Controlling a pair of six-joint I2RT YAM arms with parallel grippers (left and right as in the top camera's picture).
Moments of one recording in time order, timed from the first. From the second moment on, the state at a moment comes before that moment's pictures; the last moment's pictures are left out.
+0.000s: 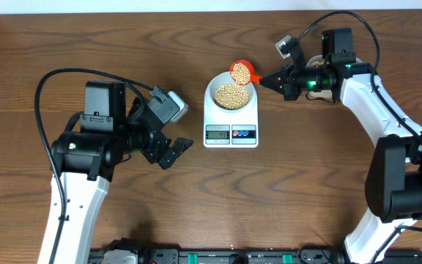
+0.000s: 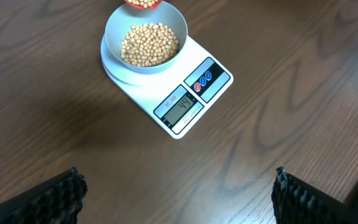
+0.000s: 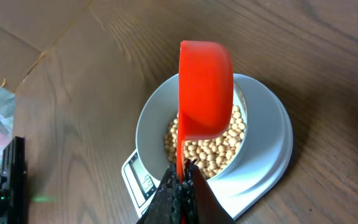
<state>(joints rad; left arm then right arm) -0.12 1.17 1.18 -1.01 0.52 0.59 0.11 1.92 1.40 -0.46 -0.96 -0.30</state>
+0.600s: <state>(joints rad) -0.12 1.17 1.18 -1.01 0.52 0.59 0.11 1.92 1.40 -0.42 -0.94 -0.33</state>
